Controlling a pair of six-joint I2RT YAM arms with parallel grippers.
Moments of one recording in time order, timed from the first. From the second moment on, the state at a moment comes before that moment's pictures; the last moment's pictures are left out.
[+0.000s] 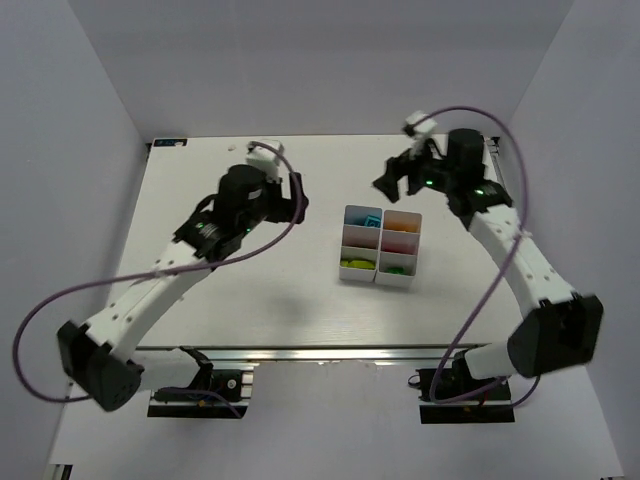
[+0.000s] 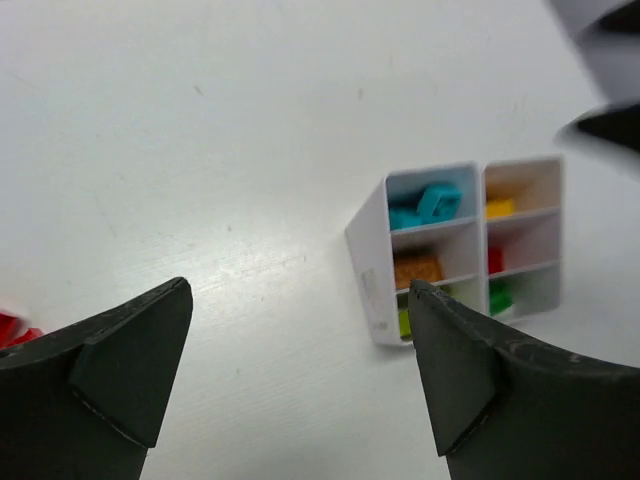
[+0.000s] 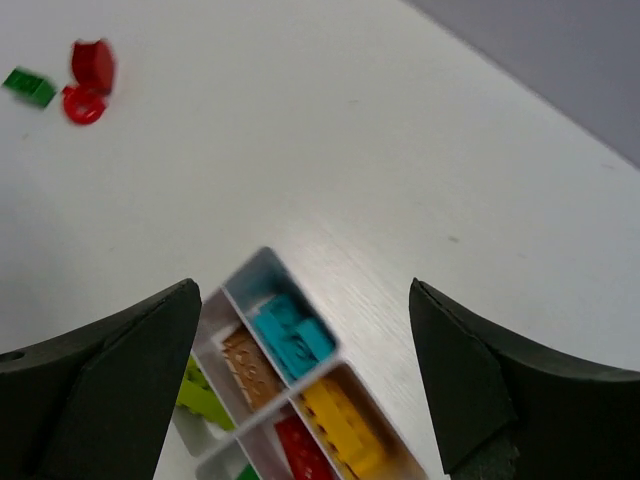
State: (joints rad) left arm -0.63 1.29 1.21 -0.36 -0.12 -0.25; right arm 0.23 1.33 1.25 -0.25 -0.52 -0.16
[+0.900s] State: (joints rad) left arm -0.56 0.98 1.40 -0.63 -0.45 -0.53; right arm 1.00 2.62 2.30 -0.12 -0.20 0.15
